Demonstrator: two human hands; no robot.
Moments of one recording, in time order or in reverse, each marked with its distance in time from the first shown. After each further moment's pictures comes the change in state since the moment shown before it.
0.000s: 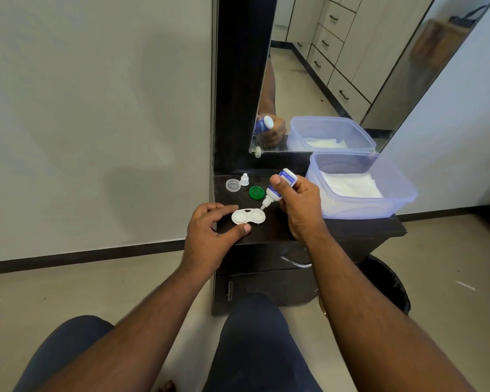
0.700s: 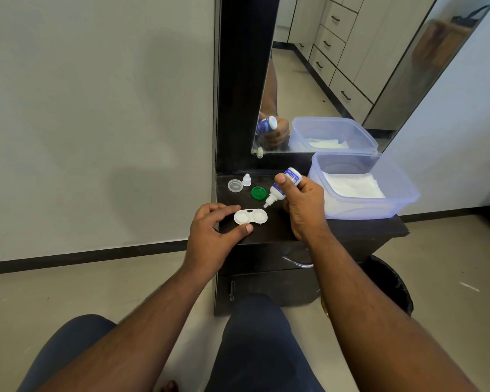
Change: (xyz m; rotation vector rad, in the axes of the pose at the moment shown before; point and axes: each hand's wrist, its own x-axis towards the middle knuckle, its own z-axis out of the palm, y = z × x) left_hand -0.001 0.003 -0.002 0.003 -0.004 -0.003; right_hand -0.002 -0.002 -0.001 0.066 0.017 -0.016
